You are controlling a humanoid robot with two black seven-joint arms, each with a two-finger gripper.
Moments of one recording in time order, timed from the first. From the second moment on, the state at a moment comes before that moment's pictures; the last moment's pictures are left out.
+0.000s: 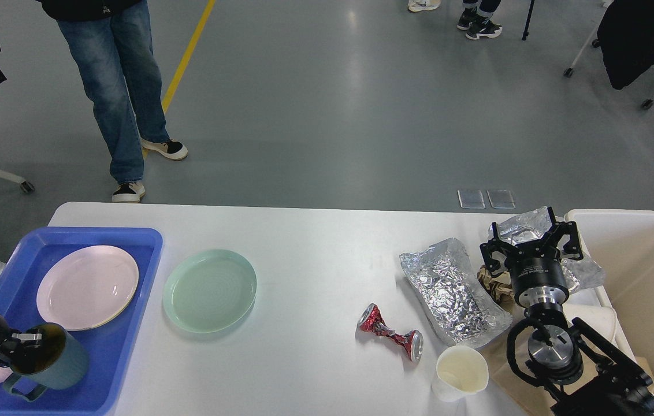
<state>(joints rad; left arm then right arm) -1.25 0.83 0.91 -0.99 0.60 -0.55 -0.05 0.27 -0.18 1.06 0.93 0.03 0.15 0.50</state>
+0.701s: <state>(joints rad) -1.23 0.83 0.89 -0.98 0.48 -0.50 -0.04 0.27 -0.18 1.06 0.93 0.03 0.15 0.50</state>
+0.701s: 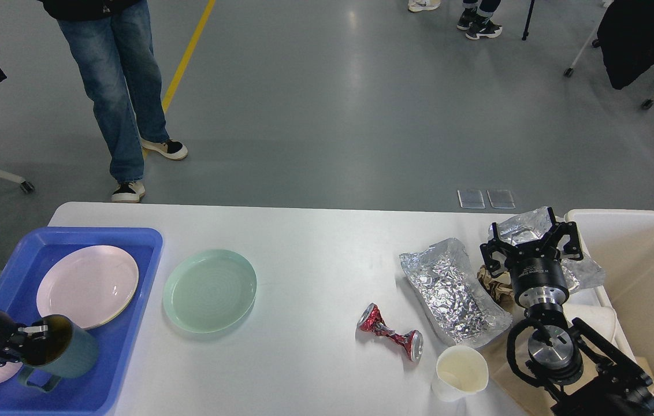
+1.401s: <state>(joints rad) -1.24 0.87 0.90 -0.99 0.47 -0.57 -0.04 0.27 -0.18 1.06 0.93 0.03 0.15 0.50</state>
